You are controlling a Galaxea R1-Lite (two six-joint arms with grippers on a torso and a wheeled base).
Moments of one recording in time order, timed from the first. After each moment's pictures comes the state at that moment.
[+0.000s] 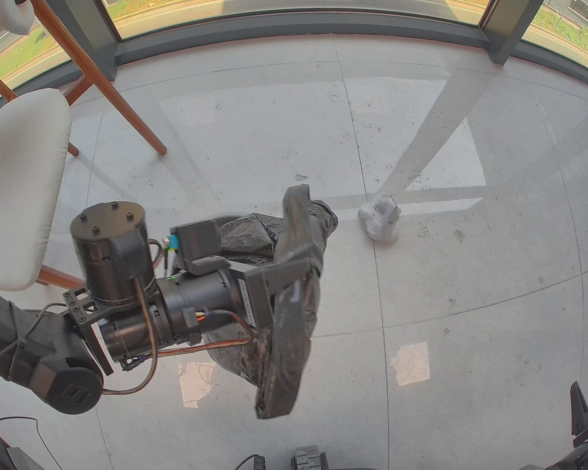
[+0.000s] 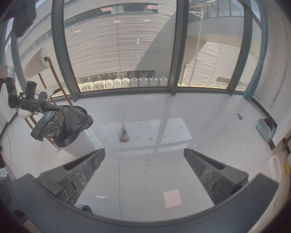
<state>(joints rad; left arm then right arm) -0.67 1.70 -0.66 -0.95 -0.29 -0.43 0.00 0.02 -0.02 0.00 -0.03 0.01</state>
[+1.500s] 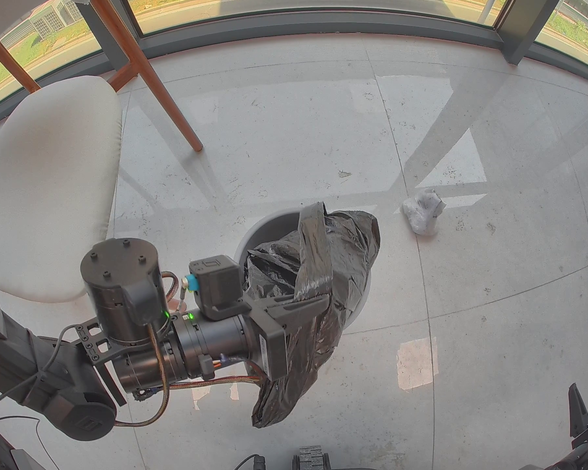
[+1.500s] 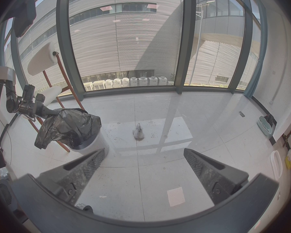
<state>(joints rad) -0.73 1.74 -0.56 -1.08 -0.30 -0.21 0.00 0.02 -0.02 0.01 -0.03 0.01</state>
